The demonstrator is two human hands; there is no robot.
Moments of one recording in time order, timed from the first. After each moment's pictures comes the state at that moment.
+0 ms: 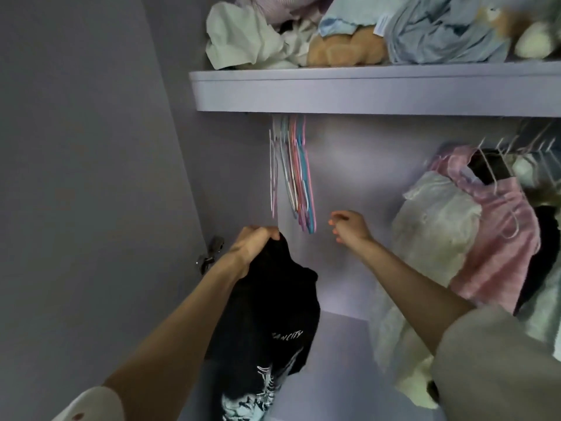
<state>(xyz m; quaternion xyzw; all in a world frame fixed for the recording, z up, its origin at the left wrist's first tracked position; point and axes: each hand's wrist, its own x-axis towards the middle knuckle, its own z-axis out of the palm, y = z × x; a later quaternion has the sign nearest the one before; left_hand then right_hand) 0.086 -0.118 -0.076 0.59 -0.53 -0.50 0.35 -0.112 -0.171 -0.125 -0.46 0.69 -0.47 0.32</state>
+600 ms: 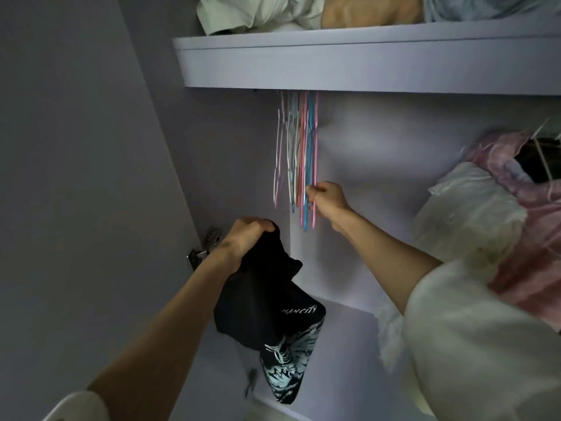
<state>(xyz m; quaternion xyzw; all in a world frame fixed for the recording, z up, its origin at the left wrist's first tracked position) 0.076 -0.155 -0.096 0.62 -0.50 -0.48 0.36 -0.086 -0.240 -0.110 -0.50 0.62 -0.47 0.39</state>
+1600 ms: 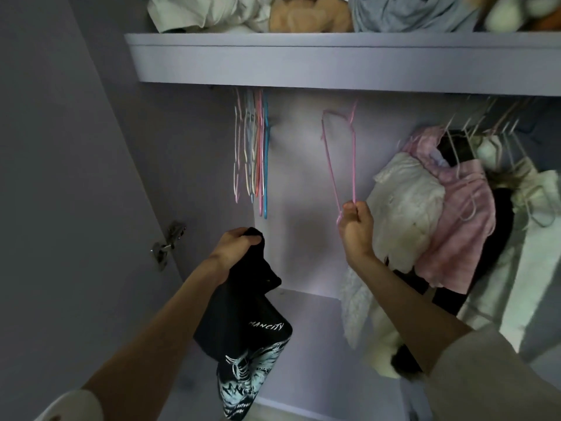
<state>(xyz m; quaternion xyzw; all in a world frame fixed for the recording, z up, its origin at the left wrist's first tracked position) 0.050 -0.127 -0.126 0.58 -0.53 -0.52 0.33 -0.163 -0.136 -0.154 -0.38 0.57 -0.68 0.25</state>
